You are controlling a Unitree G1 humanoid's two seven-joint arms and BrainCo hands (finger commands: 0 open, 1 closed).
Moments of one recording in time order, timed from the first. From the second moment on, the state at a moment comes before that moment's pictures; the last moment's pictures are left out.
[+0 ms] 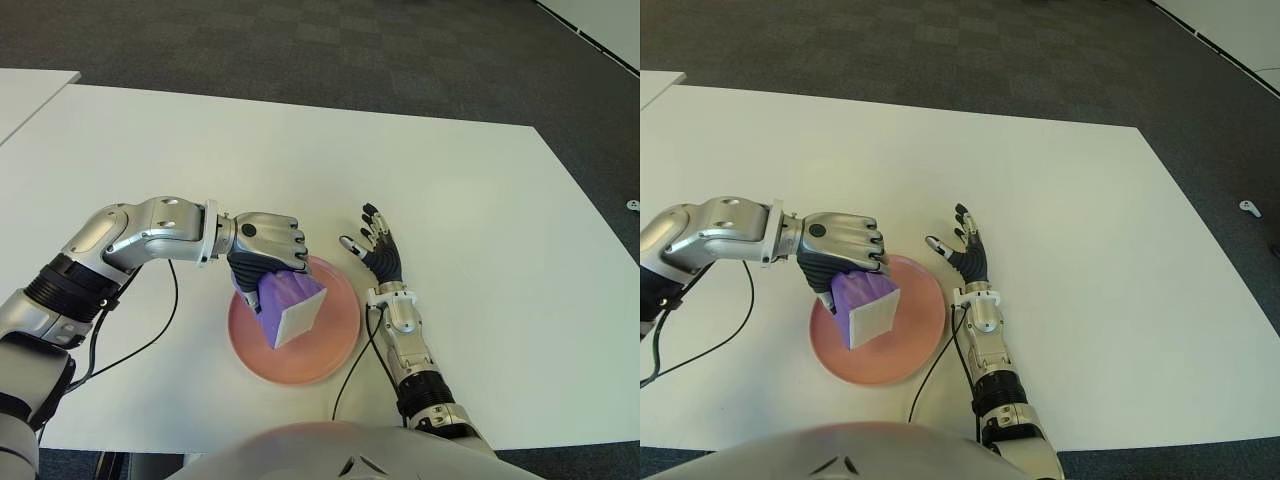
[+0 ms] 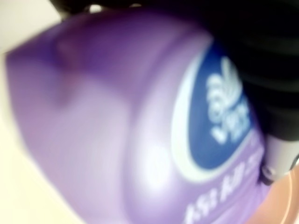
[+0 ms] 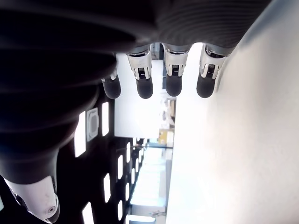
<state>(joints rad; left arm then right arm) -0.54 0.73 -0.44 0.05 0.60 -0.98 -0.59 -0.10 0.02 0.04 0.52 -0.10 -0.45 -0.05</state>
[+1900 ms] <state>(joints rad) -0.61 0.68 -0.33 0.25 1.10 -1.18 0.25 -0.20 0.01 0.02 0.70 -0.07 -0.60 -0.03</state>
